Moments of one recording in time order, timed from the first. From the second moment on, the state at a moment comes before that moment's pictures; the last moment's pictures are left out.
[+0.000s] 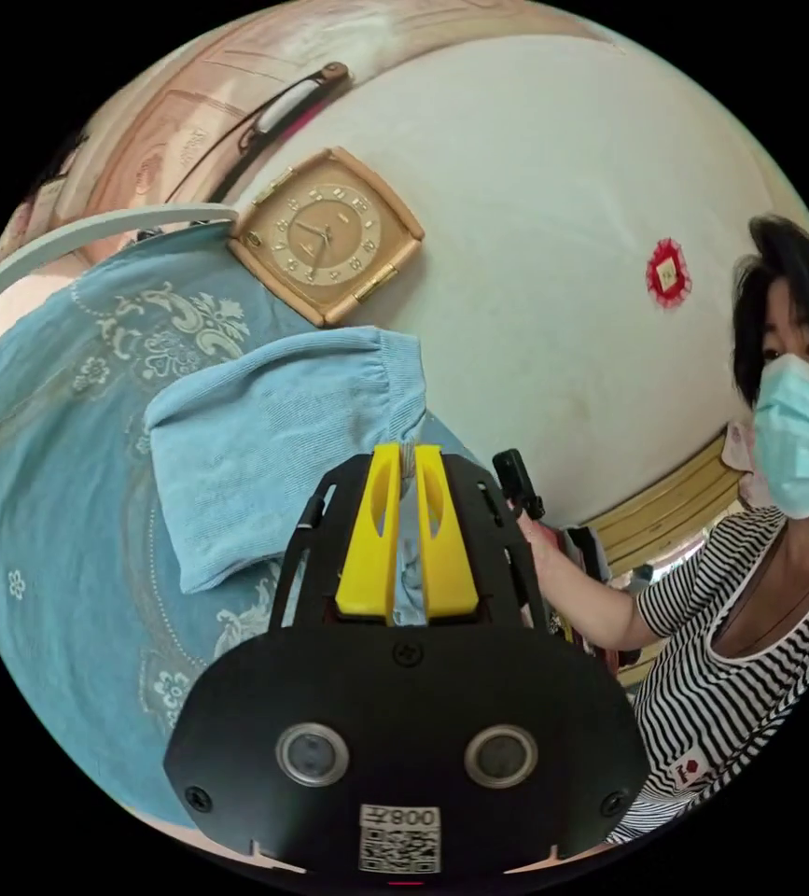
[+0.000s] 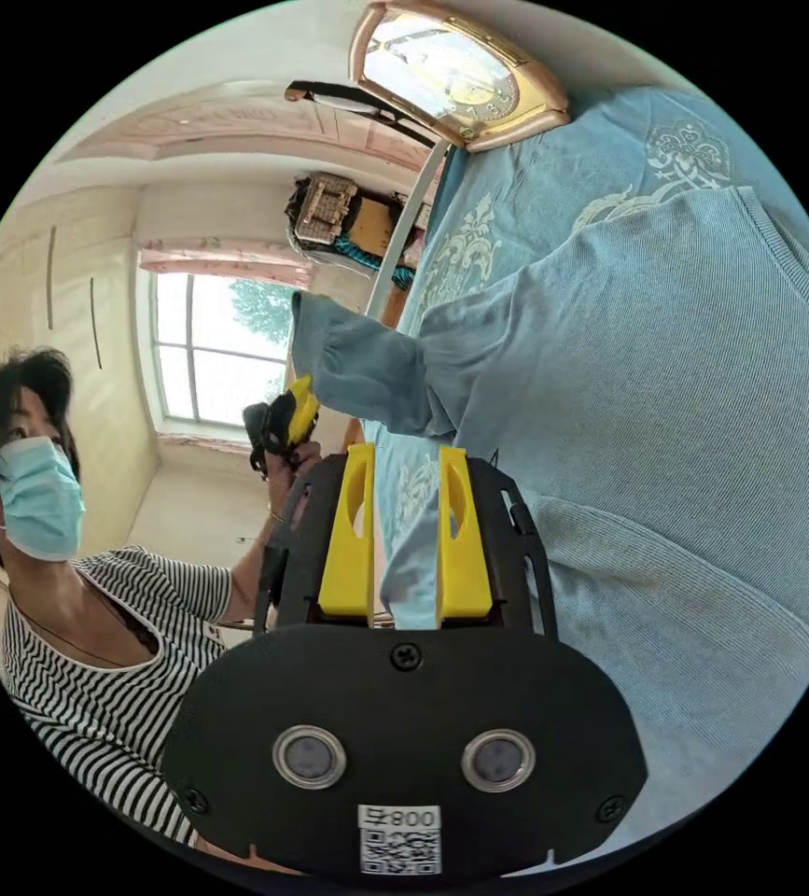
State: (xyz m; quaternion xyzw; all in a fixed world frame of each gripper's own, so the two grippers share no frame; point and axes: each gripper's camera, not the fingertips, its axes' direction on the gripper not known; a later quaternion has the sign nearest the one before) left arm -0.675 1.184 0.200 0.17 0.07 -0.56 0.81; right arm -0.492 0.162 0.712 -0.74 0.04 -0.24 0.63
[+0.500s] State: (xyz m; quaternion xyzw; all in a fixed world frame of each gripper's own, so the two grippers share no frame) left arm -0.629 0.990 0.310 0.01 0.09 -0.45 0.89; right arm -0.442 0.052 0.707 -0.69 0.03 -0.11 0.71
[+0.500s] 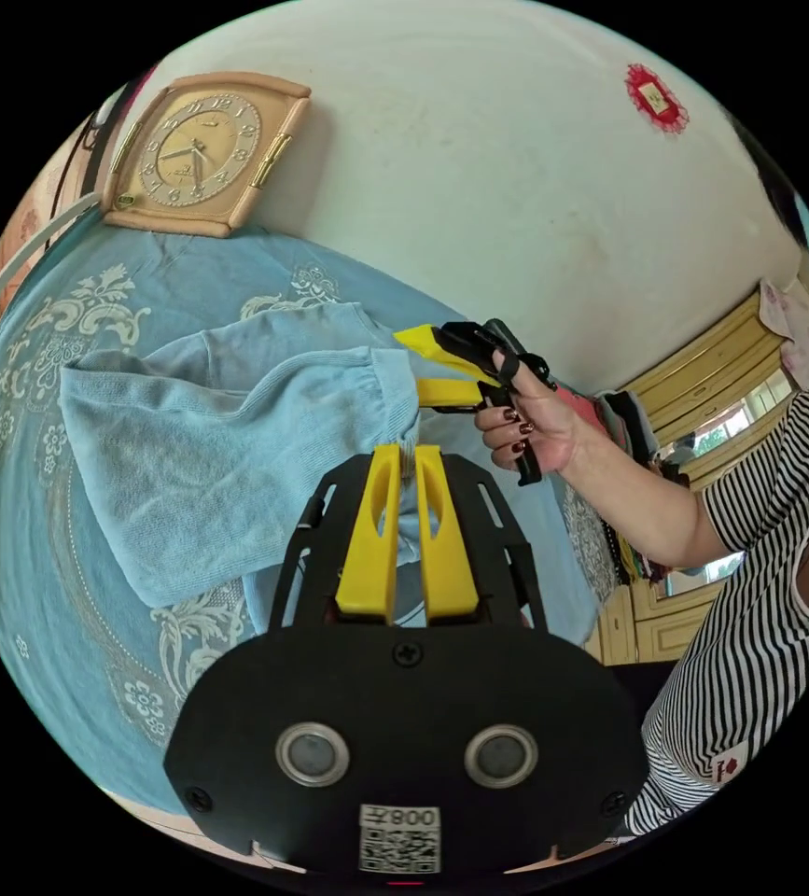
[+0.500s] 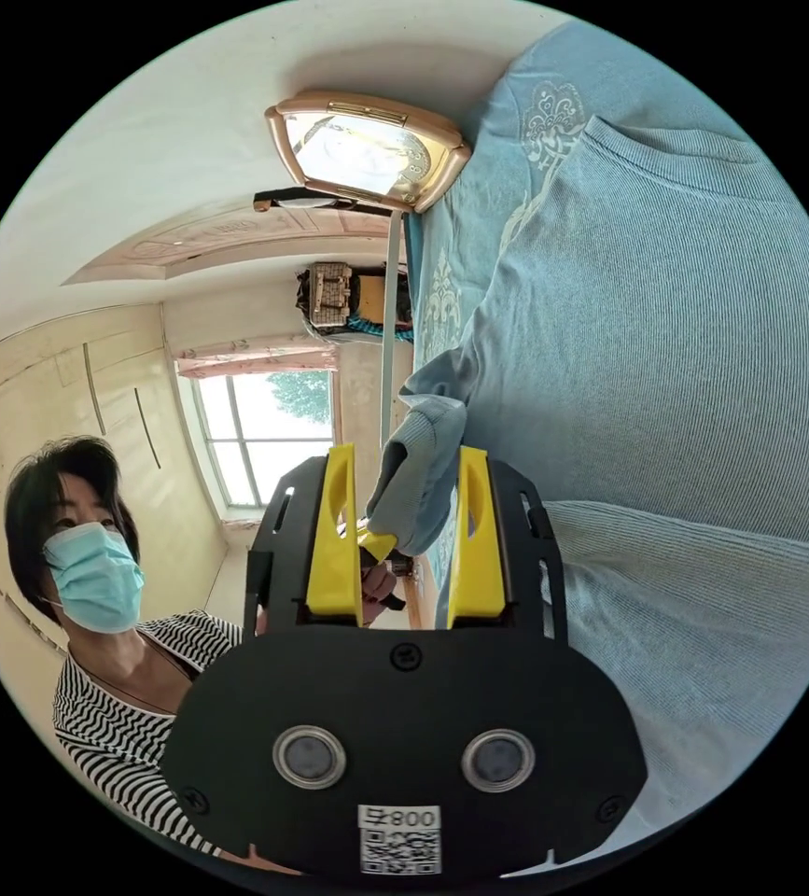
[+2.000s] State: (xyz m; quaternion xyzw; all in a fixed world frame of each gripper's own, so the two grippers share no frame) left arm -0.471 0.622 0.654 -0.17 0.21 -0.24 0.93; right arm -0.416 -0.163 0.534 -0.58 0.25 -0.23 0.74
